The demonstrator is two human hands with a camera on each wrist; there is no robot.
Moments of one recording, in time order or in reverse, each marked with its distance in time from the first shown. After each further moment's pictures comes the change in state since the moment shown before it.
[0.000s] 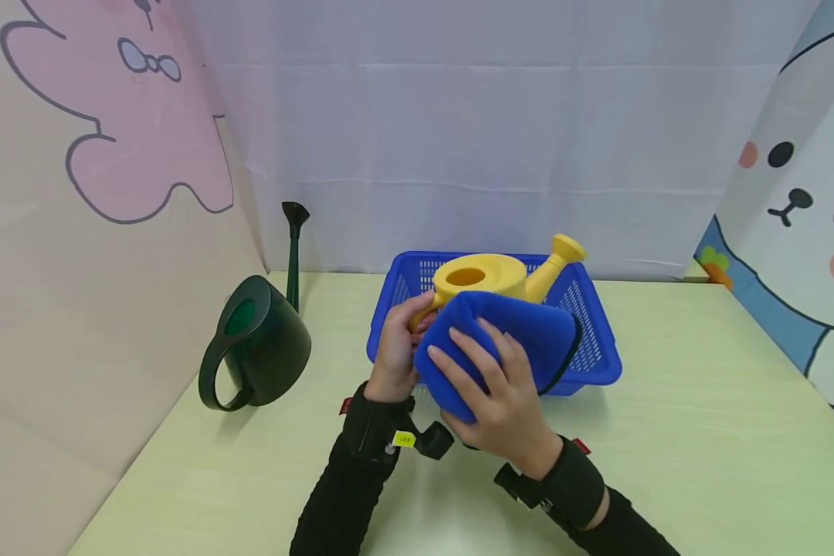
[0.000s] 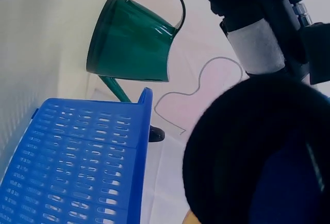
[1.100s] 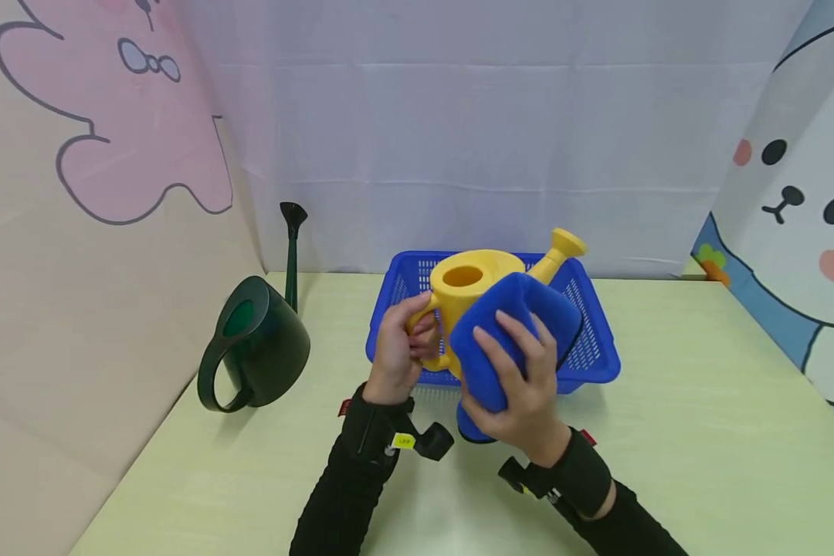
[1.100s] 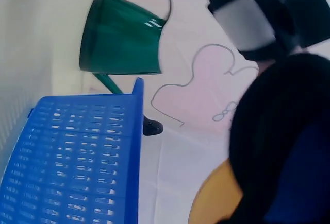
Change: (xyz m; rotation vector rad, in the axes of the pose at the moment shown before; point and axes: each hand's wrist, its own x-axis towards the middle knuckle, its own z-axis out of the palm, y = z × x) left_hand -0.005 0.005 0.001 0.055 -0.011 0.032; right_hand 0.002 0.010 -0.002 0.107 0.214 0.175
